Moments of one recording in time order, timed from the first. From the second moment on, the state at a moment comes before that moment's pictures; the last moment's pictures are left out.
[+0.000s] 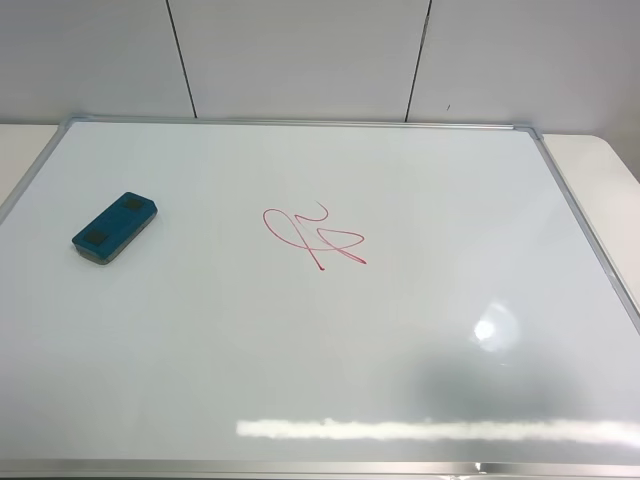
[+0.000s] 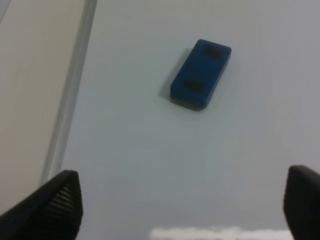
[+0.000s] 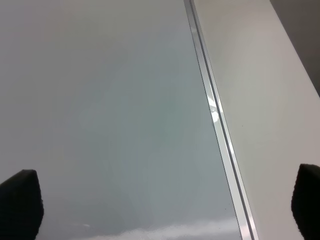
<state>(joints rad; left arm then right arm) -0.01 0.00 -0.51 0.02 1.05 -0.04 0.01 0.00 -0.50 -0.06 1.07 0.06</state>
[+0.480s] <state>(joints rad) -0.01 0.00 -0.51 0.02 1.05 -0.04 0.01 0.00 -0.50 -0.06 1.07 0.06</state>
